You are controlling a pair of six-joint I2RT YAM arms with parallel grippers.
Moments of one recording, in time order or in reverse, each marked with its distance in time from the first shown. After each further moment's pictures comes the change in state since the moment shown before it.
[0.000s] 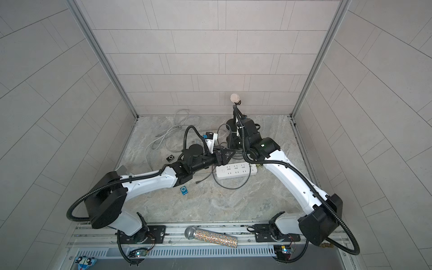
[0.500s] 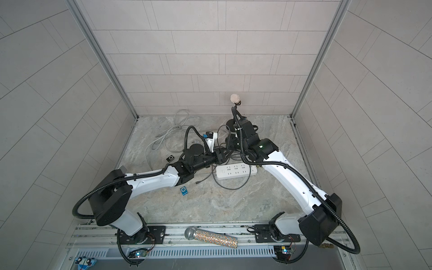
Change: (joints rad) left arm 0.021 0.037 0.003 0.041 0.011 -0.044; right arm 0.027 -0.001 -0.001 0.010 0.018 0.047
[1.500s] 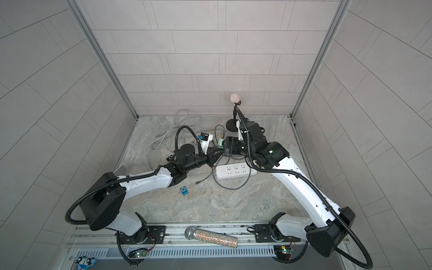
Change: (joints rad) left arm 0.068 -0.106 -0.130 0.008 0.092 0.421; right arm -0.025 -0.119 0.051 -0.153 -0.133 -0.045
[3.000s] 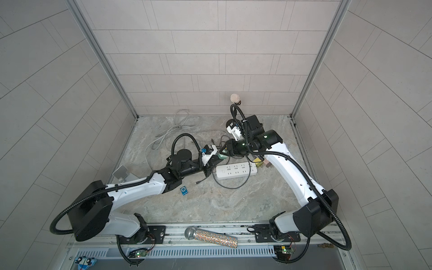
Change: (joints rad) left arm -0.042 -0.092 -0.061 -0.053 0.053 0.465; right arm -0.109 0.190 0.061 -0.140 -0.513 -0.201
